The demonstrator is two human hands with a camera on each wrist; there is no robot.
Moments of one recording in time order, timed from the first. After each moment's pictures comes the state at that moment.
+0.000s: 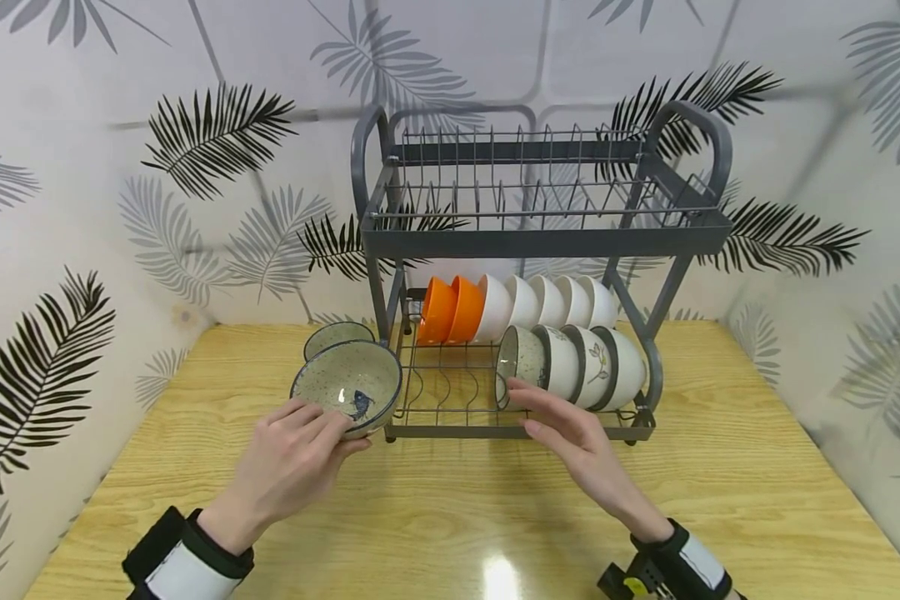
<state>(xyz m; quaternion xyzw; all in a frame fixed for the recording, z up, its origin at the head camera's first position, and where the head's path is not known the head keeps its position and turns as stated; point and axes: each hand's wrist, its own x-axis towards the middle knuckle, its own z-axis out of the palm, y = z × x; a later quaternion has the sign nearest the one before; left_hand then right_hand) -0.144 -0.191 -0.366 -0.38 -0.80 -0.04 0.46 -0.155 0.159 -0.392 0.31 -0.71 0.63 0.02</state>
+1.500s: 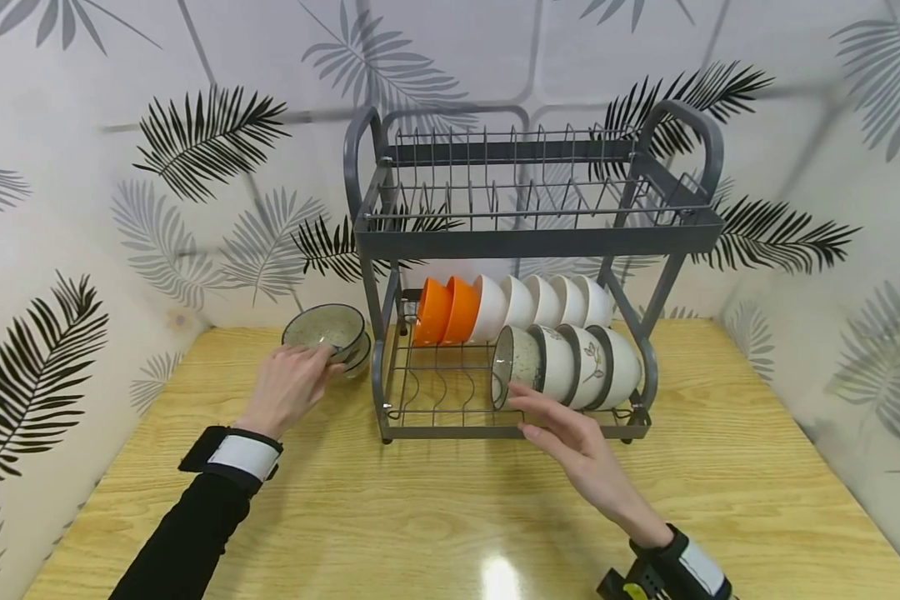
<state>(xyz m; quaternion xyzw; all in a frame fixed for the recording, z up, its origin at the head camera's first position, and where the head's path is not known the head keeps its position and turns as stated) -0.257 -0.233 -0.407 -0.28 -0.89 -0.01 0.37 -0.149 0.162 -0.391 0.29 -0.72 0.63 0.01</state>
